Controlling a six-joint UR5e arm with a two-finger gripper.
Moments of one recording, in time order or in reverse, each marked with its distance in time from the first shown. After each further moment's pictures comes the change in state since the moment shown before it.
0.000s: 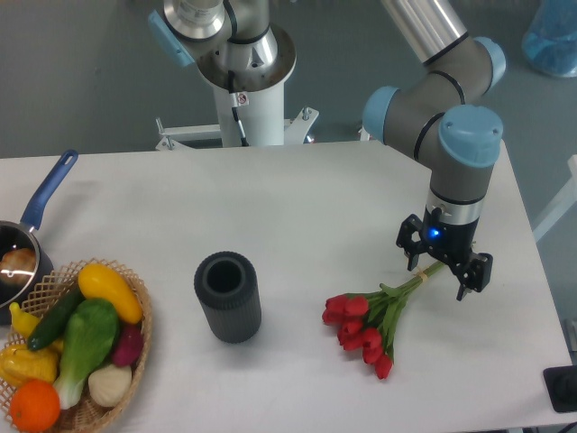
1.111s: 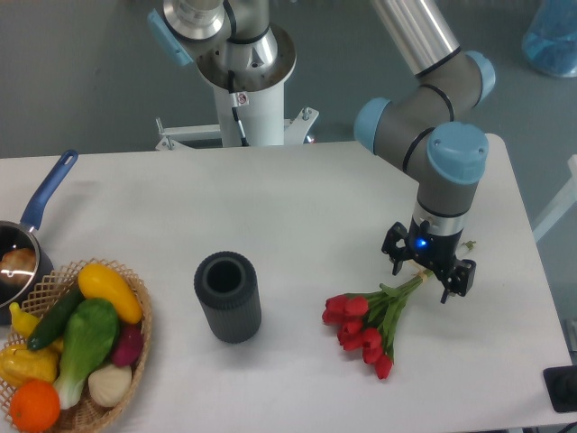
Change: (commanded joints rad) arm -0.029 -0.035 -0.037 0.008 -0.005 -0.083
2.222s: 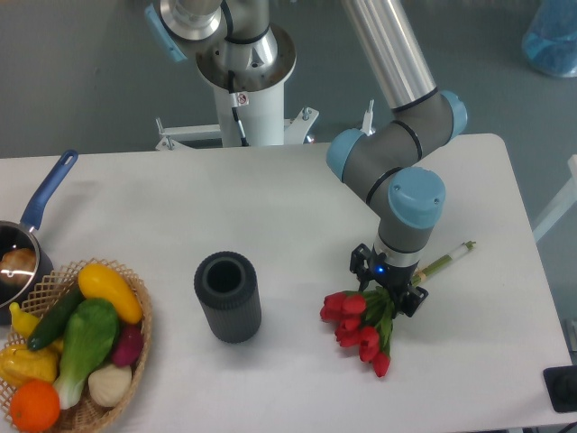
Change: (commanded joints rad) arm -0.069 -0.057 -0.023 0.000 0.025 -0.006
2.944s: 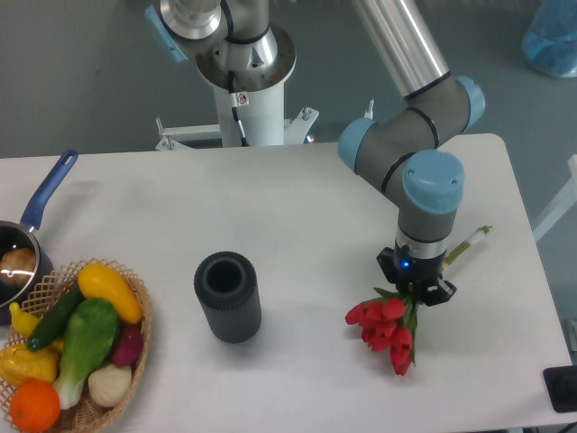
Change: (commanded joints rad) arm 0.028 0.057 0.123 -0.052 0.090 -0.078
